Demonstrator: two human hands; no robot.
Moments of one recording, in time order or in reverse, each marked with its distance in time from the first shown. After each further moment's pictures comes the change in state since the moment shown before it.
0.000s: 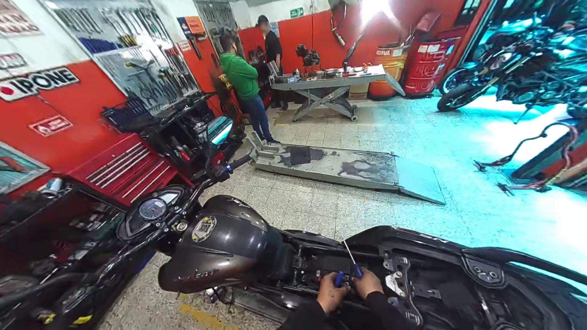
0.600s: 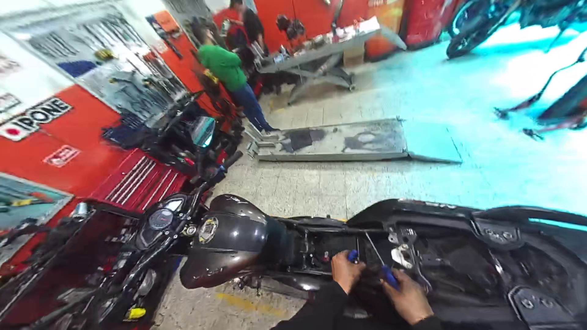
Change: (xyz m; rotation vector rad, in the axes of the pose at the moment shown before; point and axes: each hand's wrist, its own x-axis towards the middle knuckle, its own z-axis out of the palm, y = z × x) left_hand -0.009 0.051 0.023 0.470 0.174 -0.096; right_hand -0.094 0.065 -0.027 0.268 0.183 -0.234
